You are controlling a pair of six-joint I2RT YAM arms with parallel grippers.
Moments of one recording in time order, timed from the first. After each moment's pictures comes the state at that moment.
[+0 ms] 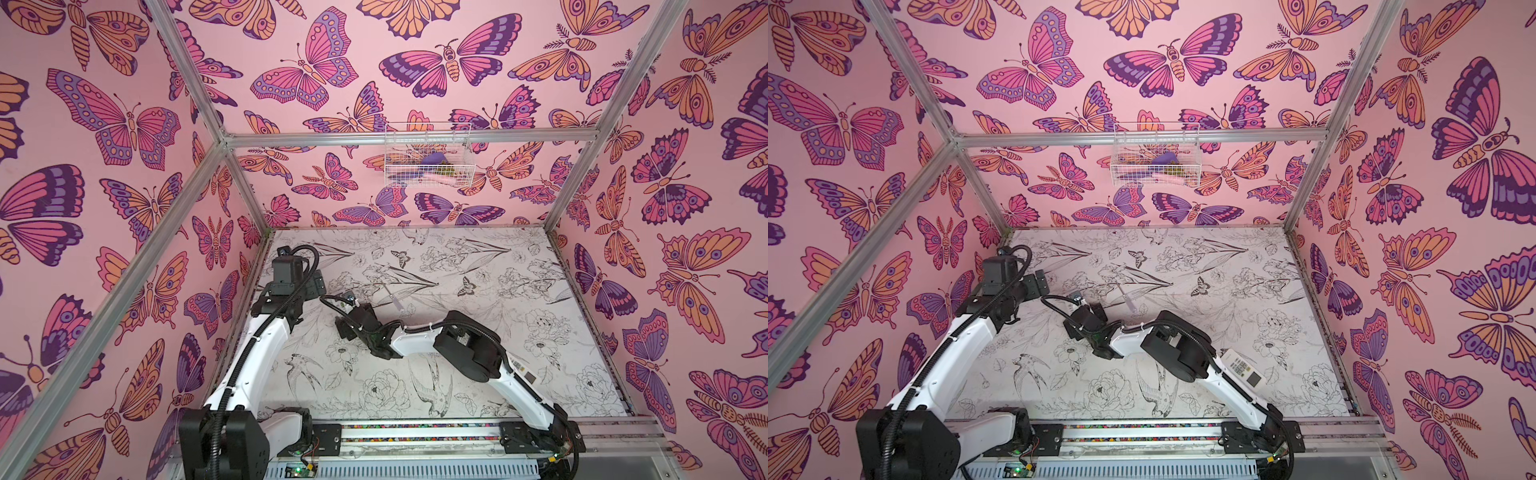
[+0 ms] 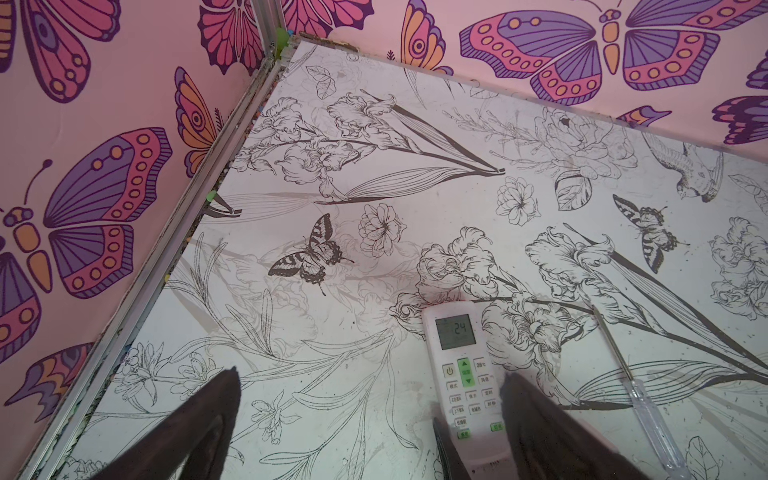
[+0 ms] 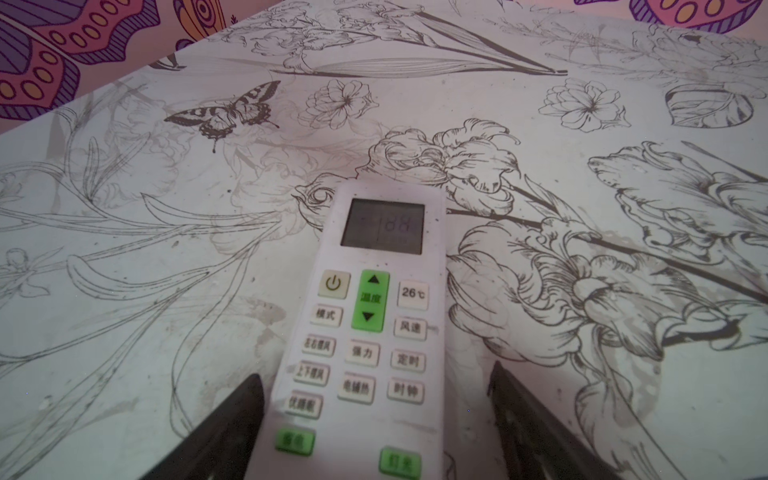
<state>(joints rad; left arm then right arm) -0.04 1.19 0.95 -0.47 -0.20 -0.25 1.09 2.44 1.58 0.37 0.39 0.28</state>
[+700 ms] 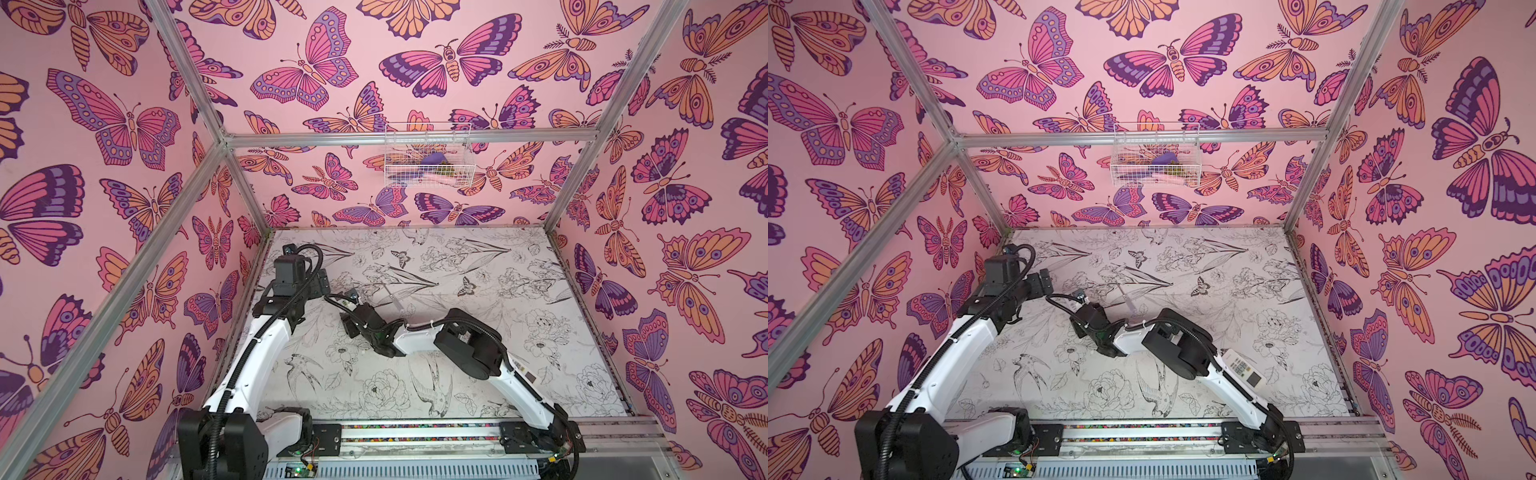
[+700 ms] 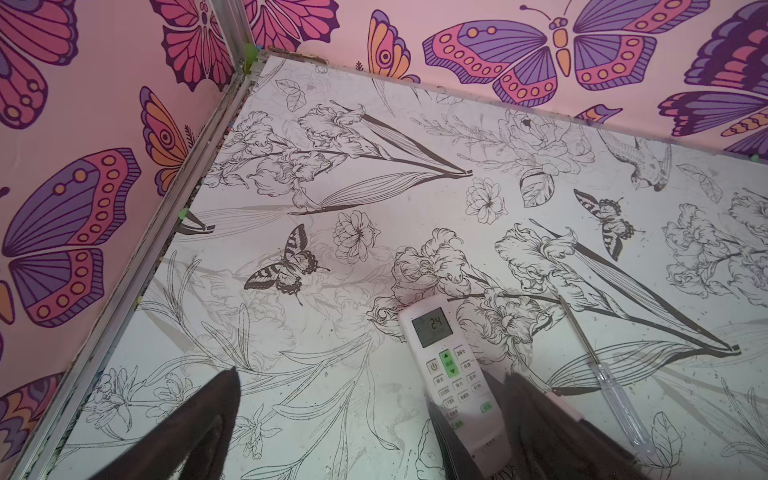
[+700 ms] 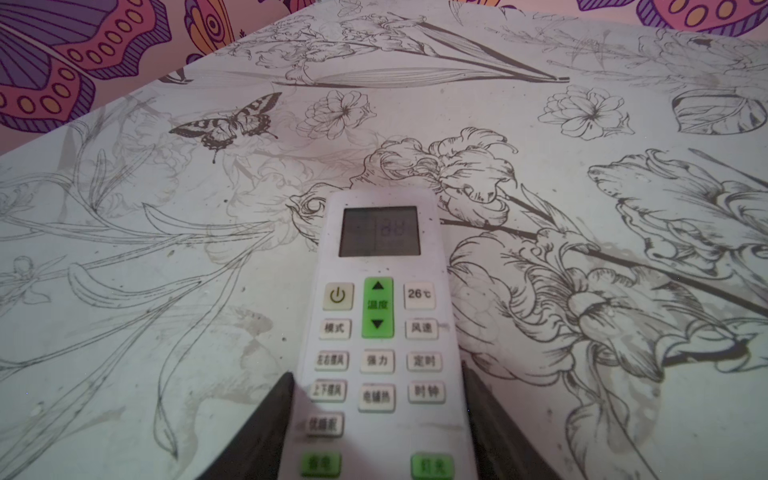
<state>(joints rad) -0.06 1.18 0.95 -0.45 -0.16 -0.22 1.06 2.42 1.52 0.43 0.33 0.26</state>
